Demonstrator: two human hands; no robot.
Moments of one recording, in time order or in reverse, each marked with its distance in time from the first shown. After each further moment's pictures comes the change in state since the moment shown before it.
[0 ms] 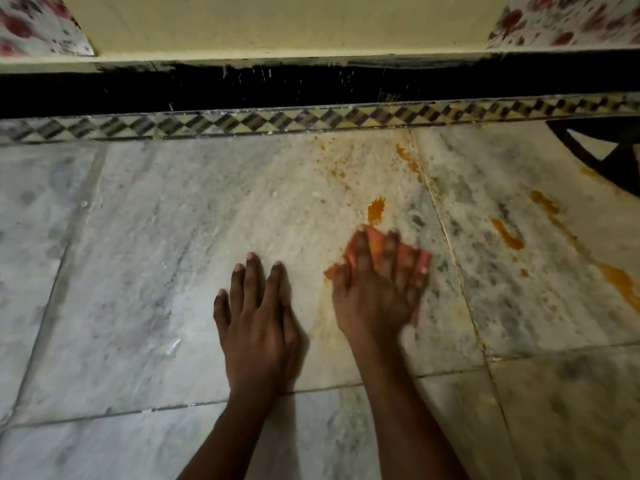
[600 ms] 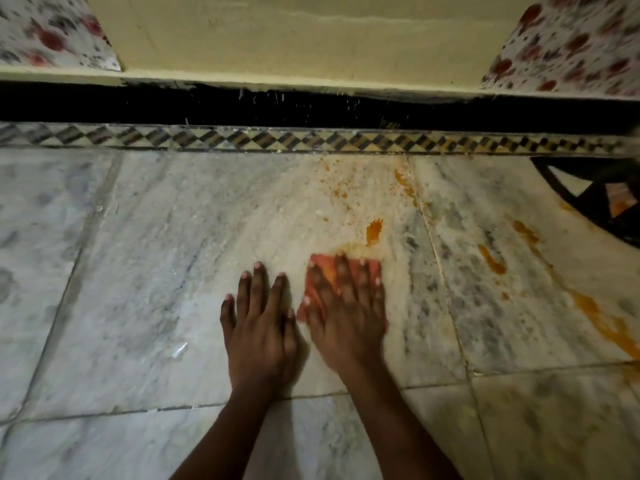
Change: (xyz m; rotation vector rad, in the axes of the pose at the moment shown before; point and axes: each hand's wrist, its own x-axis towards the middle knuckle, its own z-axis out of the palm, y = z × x) left_hand 0.005 -0.003 -0.007 -0.087 -0.033 0.012; right_hand -0.020 -0.008 -0.002 -0.059 0.015 -0.382
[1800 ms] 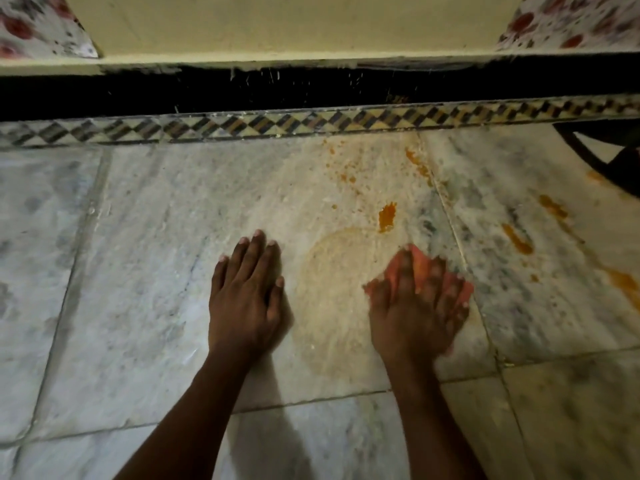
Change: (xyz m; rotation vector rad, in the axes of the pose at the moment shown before) left_hand 0.057 -0.049 -0.009 -0.005 0.003 0.188; right_hand -0.005 0.033 0.000 0.028 0.006 0.587
